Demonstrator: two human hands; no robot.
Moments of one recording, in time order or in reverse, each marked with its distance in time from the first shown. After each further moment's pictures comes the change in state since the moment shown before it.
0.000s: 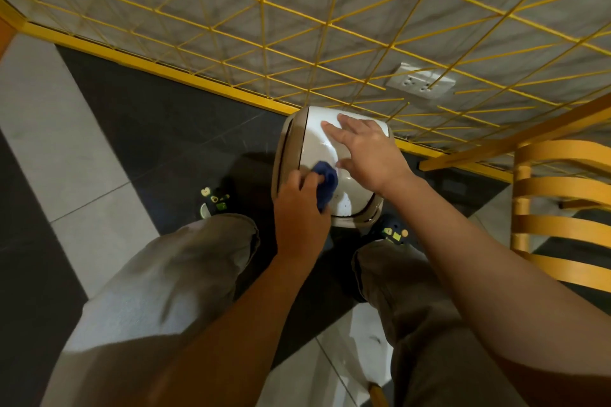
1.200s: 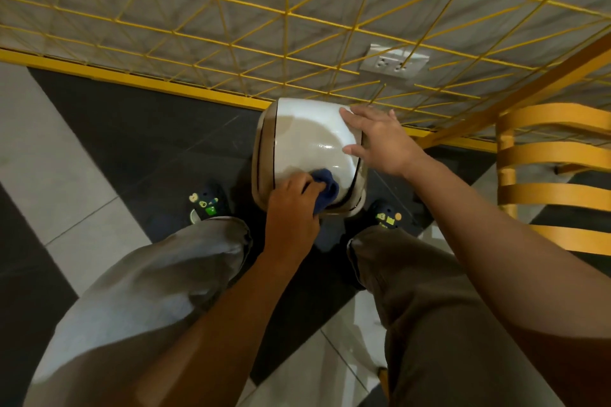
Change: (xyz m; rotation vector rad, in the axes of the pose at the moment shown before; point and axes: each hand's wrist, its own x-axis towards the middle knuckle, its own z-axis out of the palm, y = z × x) left_hand -0.003 -0.001 0.011 0.169 -0.192 0.273; right_hand -0.016 0.064 0.008 0.254 0.046 0.086
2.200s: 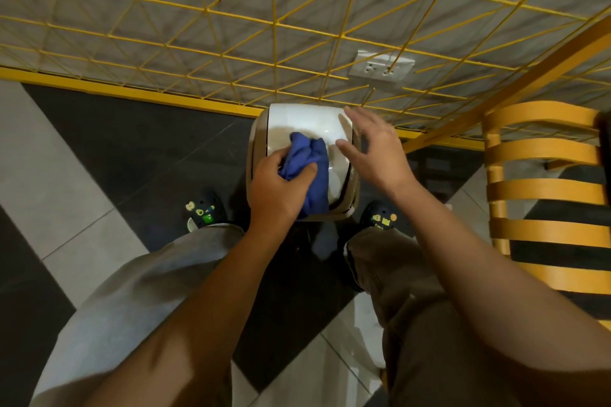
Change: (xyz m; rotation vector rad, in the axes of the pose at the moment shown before) left_hand 0.033 0.034 -0.054 -0.659 0.088 -0.520; right_hand -0.028 -0.019 0.006 0.344 0.301 0.157
